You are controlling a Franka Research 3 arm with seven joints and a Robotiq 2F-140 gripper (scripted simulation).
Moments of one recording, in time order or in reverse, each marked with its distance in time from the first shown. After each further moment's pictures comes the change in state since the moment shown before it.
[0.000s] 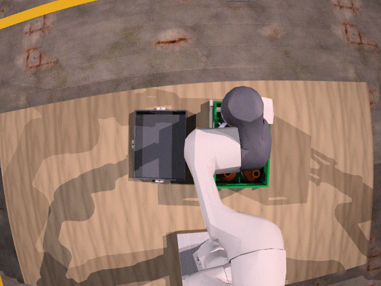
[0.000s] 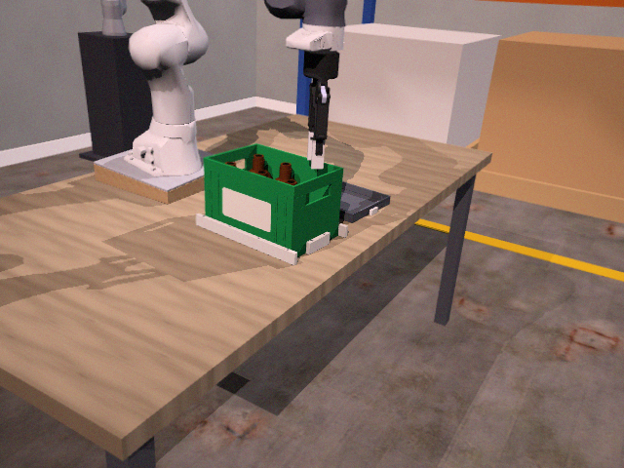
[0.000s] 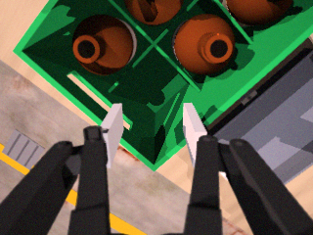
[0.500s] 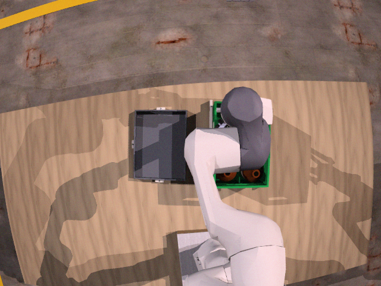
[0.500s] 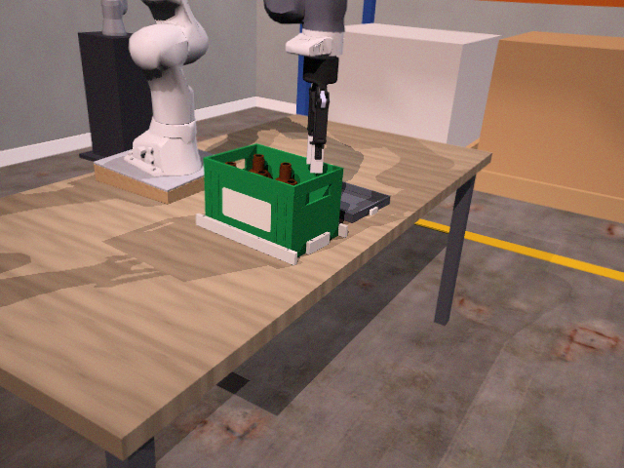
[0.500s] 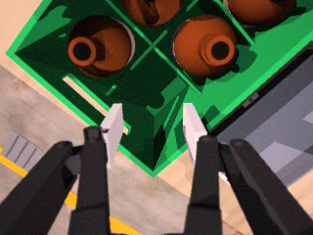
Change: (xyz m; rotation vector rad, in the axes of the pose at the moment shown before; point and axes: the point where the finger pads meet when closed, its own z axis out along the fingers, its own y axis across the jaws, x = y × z) arm 0.001 0.001 0.010 -0.003 0.004 0.002
